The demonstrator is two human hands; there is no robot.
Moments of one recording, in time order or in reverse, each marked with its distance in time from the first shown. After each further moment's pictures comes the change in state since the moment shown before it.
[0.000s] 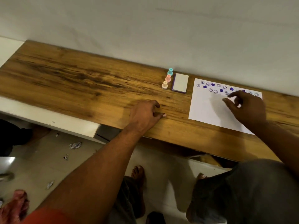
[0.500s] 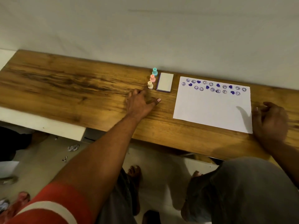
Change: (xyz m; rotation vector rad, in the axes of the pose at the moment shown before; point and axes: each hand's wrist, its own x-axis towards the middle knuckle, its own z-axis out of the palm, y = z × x) left_hand 0.053 0.041 0.026 -0.036 -0.014 -0.214; right_hand -0.060 0.155 0.000 -0.098 0.138 0.325
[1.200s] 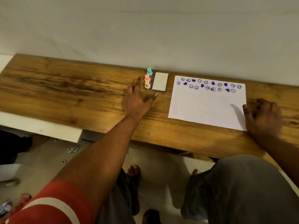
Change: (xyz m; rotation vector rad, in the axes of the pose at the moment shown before) left_hand 0.000 0.013 0.011 -0.068 0.208 0.036; right_hand -0.005 -0.020 -0.014 -0.037 -0.053 0.008
